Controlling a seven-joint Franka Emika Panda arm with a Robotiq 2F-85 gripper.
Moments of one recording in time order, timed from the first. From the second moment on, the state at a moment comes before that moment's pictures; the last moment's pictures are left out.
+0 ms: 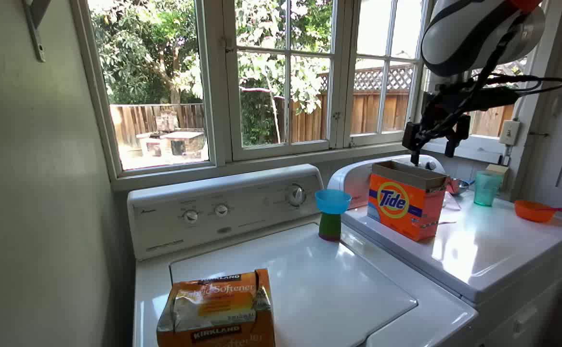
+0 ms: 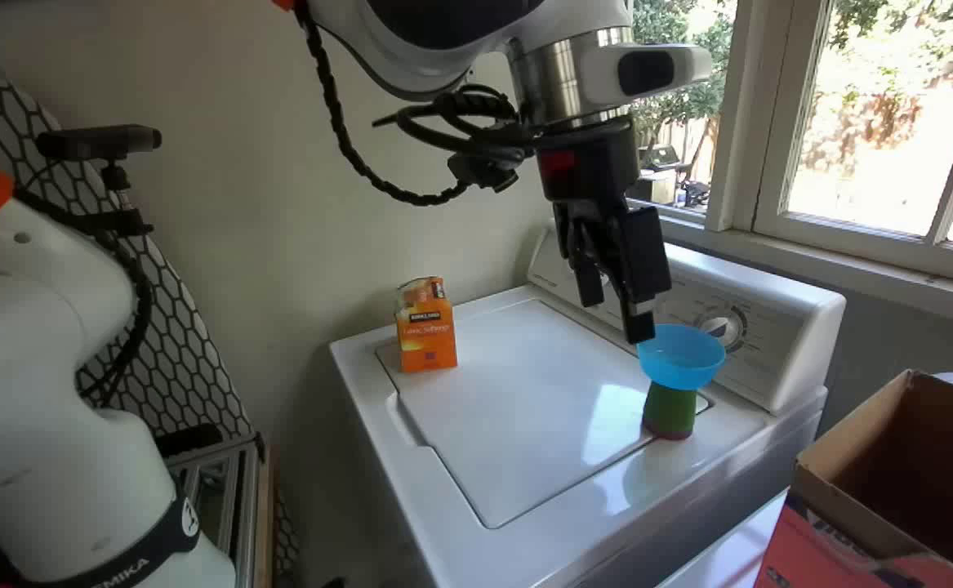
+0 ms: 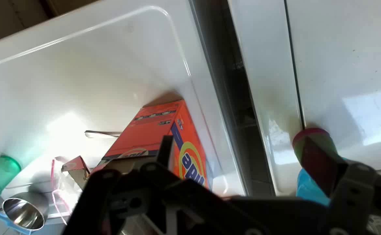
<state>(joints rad) -0.20 -0.38 -0.04 -2.47 -0.21 2.26 0.10</state>
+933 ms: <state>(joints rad) -0.24 -0.23 -0.14 -2.23 -0.12 2.27 0.26</state>
